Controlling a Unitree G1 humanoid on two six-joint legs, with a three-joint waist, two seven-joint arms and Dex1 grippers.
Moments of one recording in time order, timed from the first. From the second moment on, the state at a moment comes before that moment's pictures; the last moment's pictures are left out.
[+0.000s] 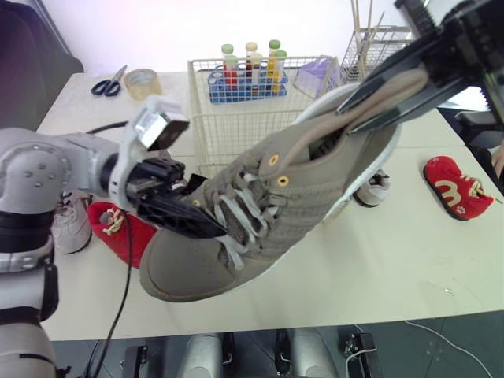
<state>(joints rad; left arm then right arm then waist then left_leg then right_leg) -0.90 0.86 -0.05 -0.14 -1.26 1.35 -1.25 -1.60 -1.21 0.70 0.17 1.13 -0.02 1.61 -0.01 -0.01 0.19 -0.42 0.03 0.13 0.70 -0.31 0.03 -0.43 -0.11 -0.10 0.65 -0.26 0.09</state>
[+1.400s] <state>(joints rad) -0.46 0.50 0.16 -0.43 -1.41 0.81 -0.52 -0.78 -0.72 -0.21 -0.05 1.54 1.03 0.77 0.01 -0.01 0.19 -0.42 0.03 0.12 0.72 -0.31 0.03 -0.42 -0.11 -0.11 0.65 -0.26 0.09</state>
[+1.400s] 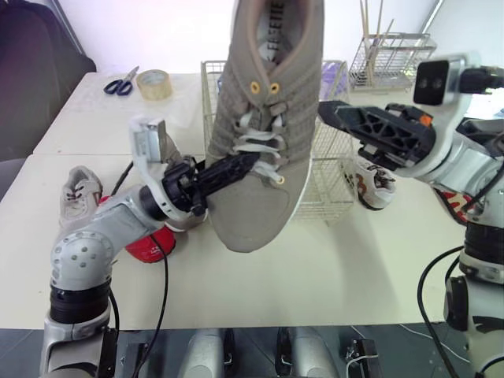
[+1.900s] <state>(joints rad) -0.49 0.51 0.14 -0.38 -1.31 0.81 -0.56 -0.85 -0.70 -0.18 0.00 1.31 1.03 0.86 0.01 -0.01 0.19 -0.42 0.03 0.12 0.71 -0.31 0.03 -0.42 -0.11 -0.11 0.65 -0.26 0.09</state>
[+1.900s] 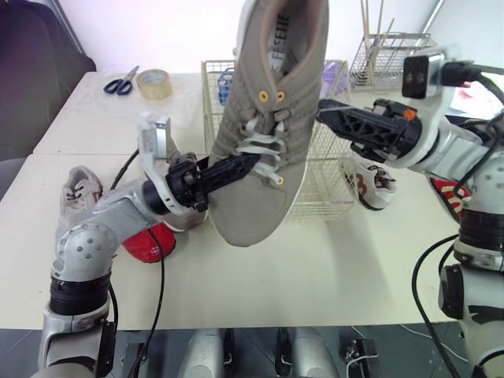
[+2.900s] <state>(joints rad) -0.50 0.51 0.15 -0.40 -1.33 0.82 -0.61 -0.87 -0.58 -0.22 0.00 1.38 1.15 0.78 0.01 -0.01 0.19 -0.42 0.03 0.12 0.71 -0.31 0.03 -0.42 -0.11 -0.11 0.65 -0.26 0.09</state>
